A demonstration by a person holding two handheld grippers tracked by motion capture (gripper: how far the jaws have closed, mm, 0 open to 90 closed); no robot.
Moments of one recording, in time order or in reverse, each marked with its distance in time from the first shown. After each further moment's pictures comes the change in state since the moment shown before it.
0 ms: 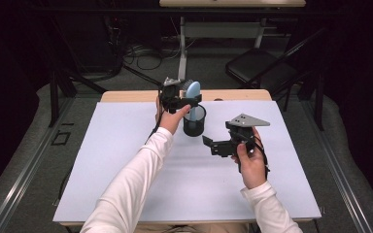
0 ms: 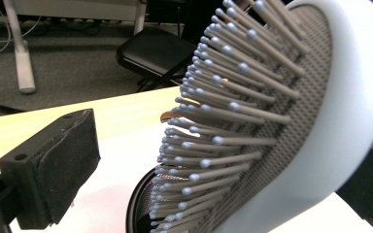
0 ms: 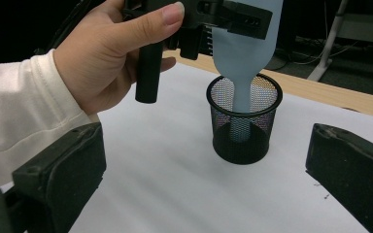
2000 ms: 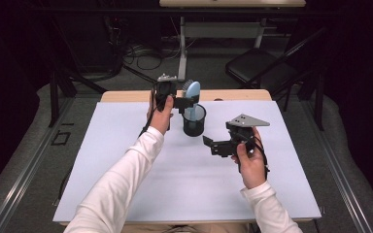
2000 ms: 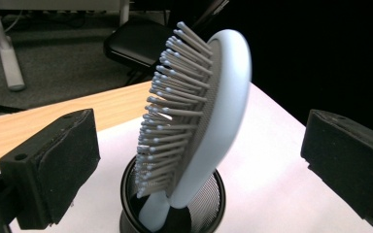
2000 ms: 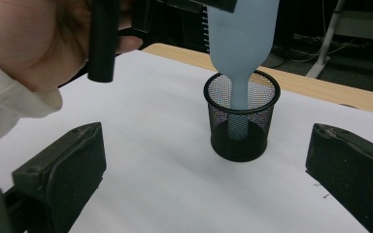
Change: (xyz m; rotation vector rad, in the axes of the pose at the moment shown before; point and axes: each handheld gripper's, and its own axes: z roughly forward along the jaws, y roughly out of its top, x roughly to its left) left arm -0.011 0.019 -0.041 0.070 -0.058 0.064; right arm -0.002 -0.002 0.001 0.005 -0.009 0.011
